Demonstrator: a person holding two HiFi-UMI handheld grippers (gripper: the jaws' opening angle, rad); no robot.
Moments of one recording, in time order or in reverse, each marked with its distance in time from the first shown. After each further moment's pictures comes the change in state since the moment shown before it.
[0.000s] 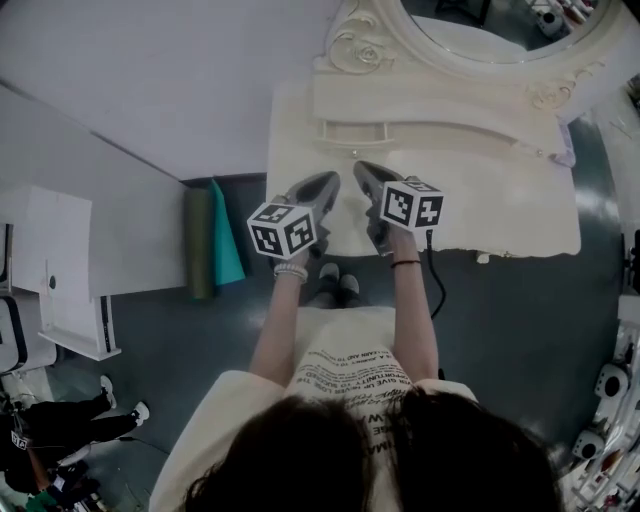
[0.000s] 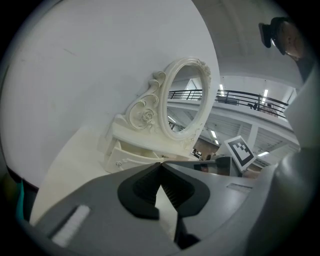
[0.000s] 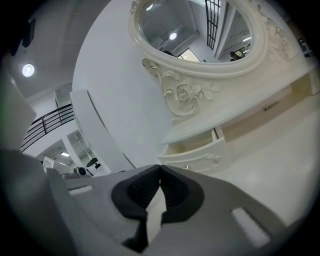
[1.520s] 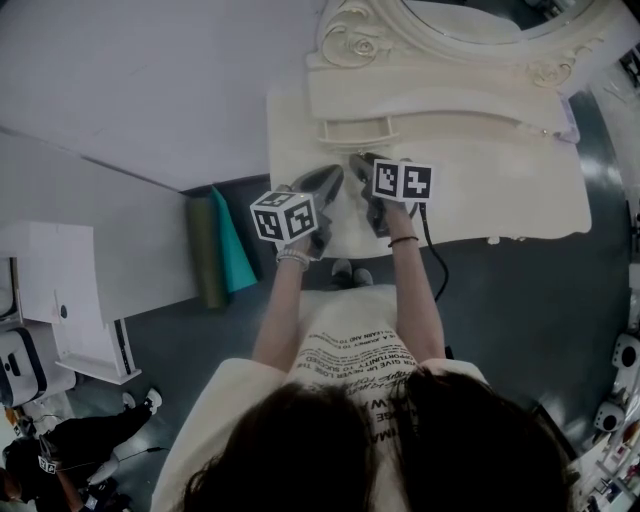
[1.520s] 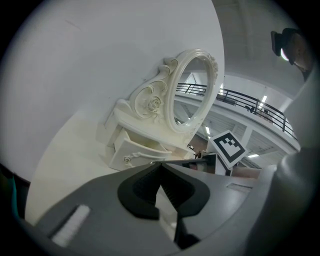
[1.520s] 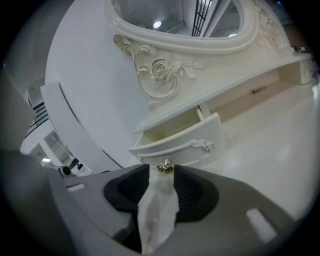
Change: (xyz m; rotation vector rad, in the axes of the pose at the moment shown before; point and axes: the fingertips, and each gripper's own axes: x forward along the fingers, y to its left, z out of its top) left arm 0.028 0.037 -0.012 -0.057 0.112 -0.093; right arm 0.048 -0.046 -0.023 0.119 0.130 -0.210
